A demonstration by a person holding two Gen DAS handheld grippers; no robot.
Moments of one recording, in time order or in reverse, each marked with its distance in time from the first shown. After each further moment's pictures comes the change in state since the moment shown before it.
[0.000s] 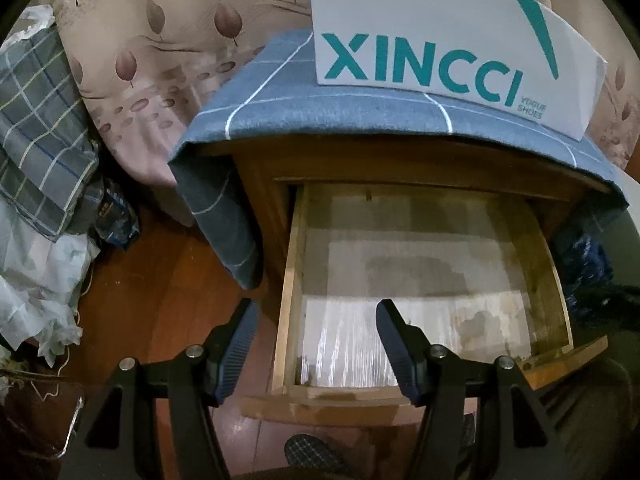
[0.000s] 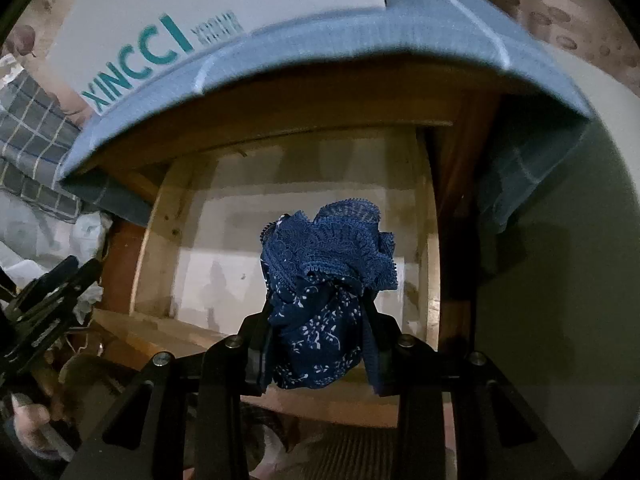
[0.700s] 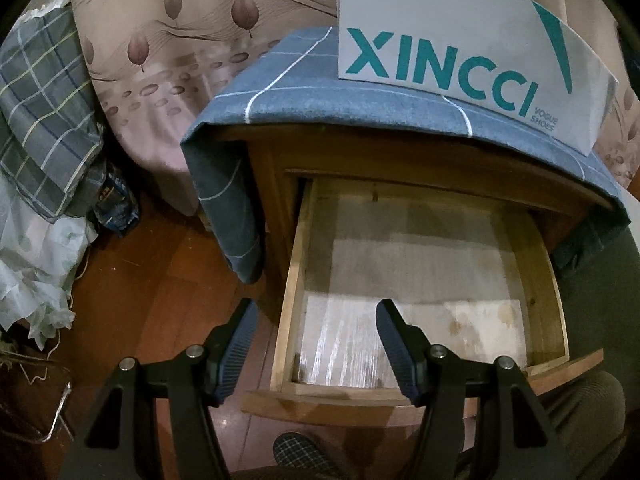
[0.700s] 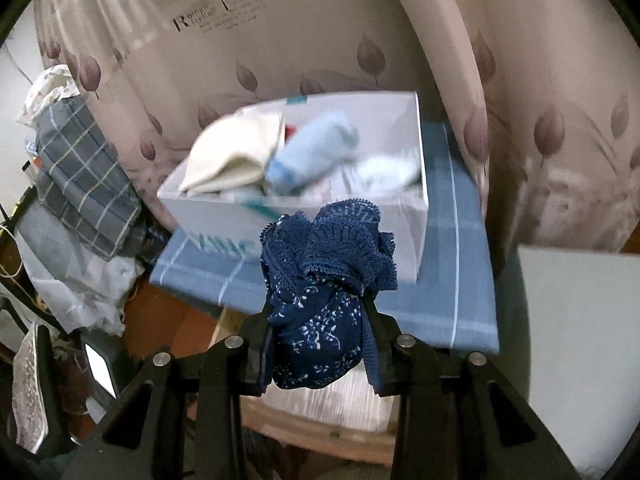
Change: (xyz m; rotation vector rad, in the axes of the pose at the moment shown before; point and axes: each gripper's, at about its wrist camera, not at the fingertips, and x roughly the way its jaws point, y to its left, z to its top) left arm 0.002 0.008 -0.003 -0.068 0.004 -0.011; right arm -0.154 0.057 0.111 -0.144 -0.267 0.024
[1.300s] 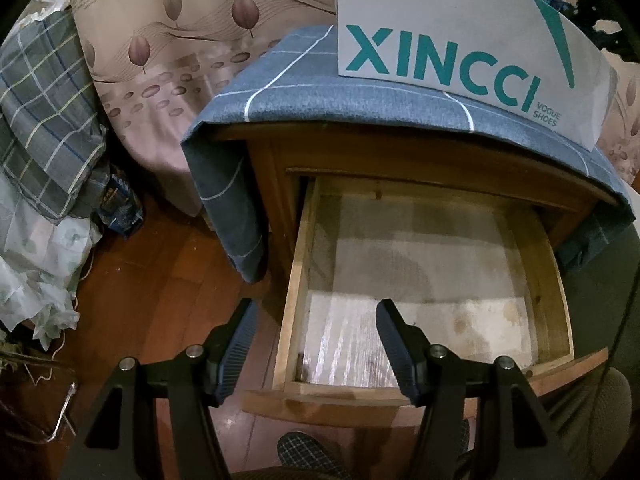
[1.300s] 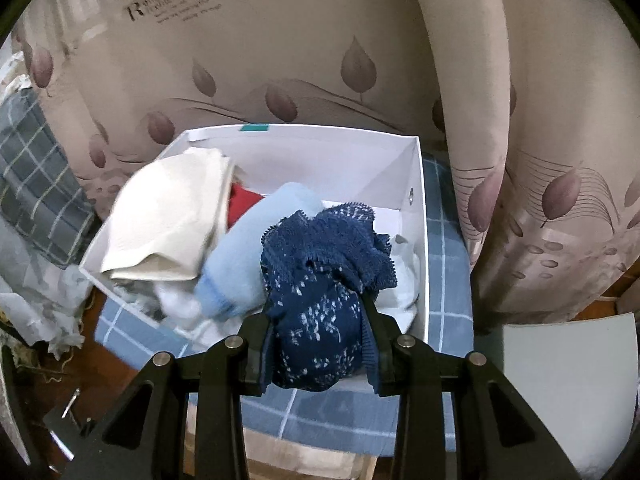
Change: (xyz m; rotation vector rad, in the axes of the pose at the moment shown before) left arm 0.002 -0.001 0.001 0.005 0.009 0.019; right arm 0.085 -0.010 0.081 -0.041 0.066 -0.154
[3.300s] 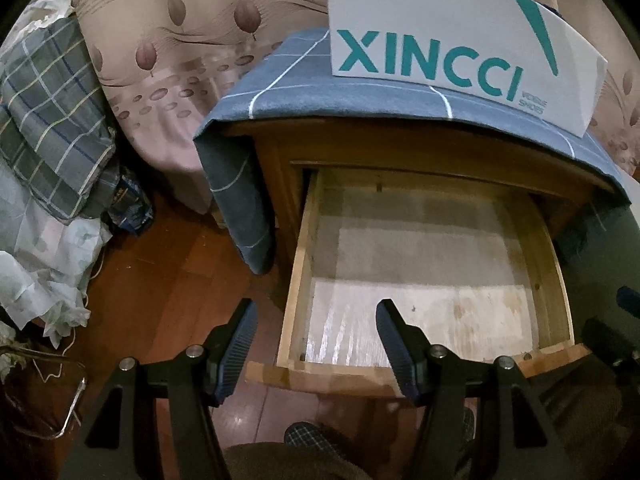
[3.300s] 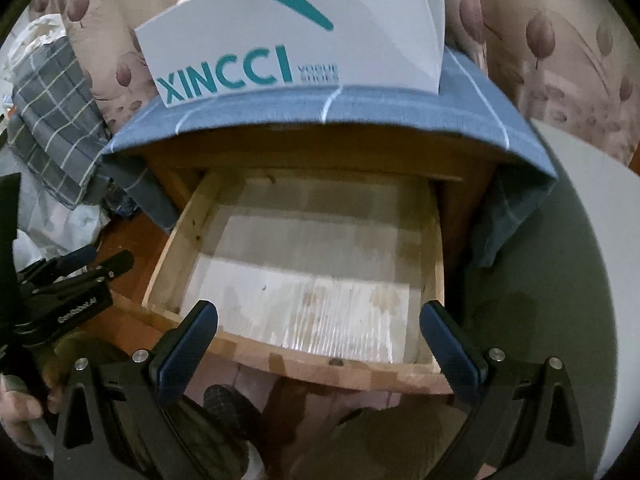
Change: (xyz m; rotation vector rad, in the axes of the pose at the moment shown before) left arm -0.016 -0.008 -0.013 0.021 0.000 0.032; right arm 0.002 0.033 -0.250 0.037 0.056 0.056
